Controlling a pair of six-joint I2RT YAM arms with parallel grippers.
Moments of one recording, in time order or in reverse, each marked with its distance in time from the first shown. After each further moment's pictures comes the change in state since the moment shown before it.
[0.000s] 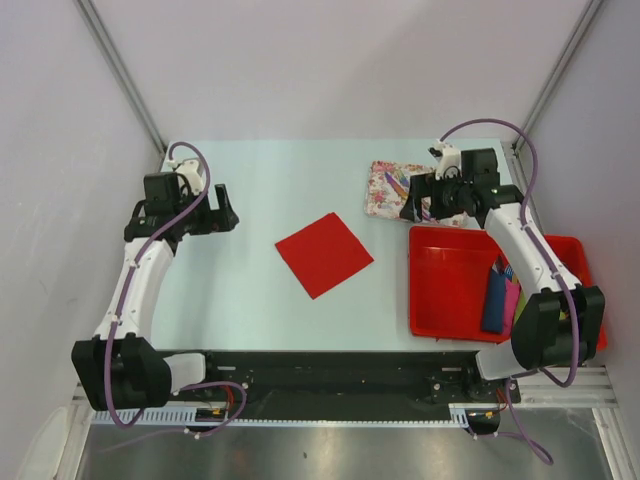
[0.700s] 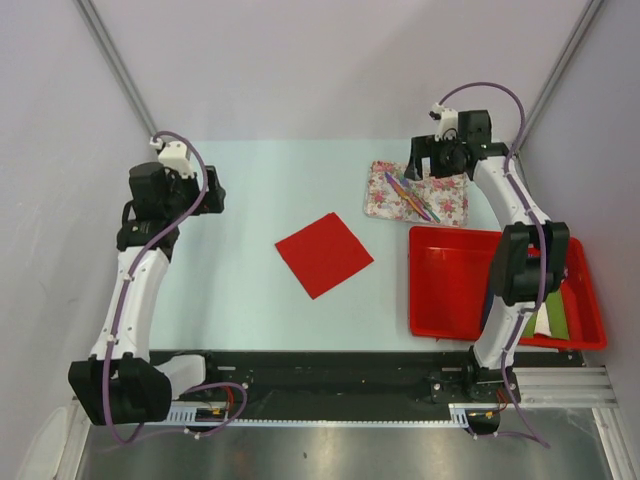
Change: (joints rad) left arm 0.000 -0.074 0.021 0.203 -0.090 0.074; right arm -0.071 0.428 0.436 0.020 0.050 -0.064
